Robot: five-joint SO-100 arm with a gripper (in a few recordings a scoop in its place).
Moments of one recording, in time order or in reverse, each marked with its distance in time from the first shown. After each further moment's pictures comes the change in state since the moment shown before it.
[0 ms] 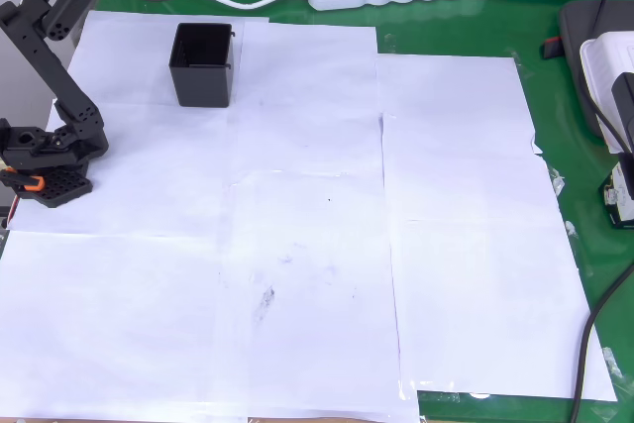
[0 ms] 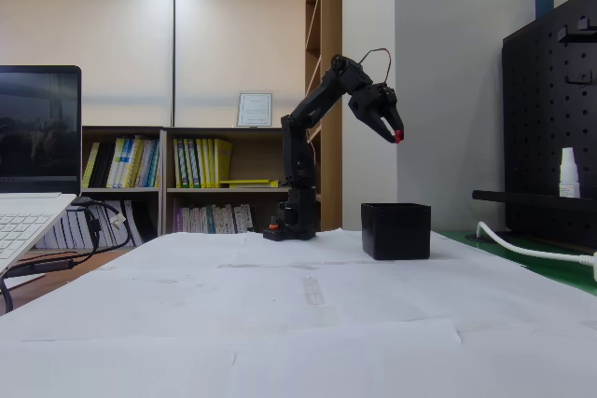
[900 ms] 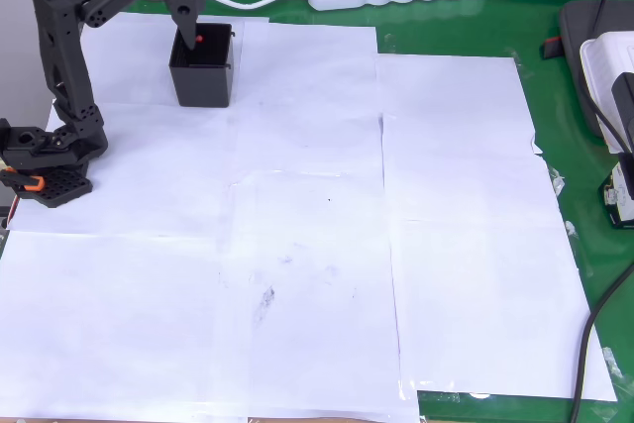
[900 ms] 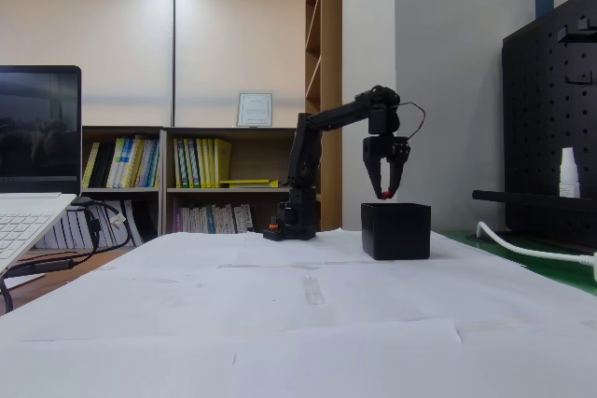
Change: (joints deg) arm -1.8 17.7 -3.2 4.6 11.9
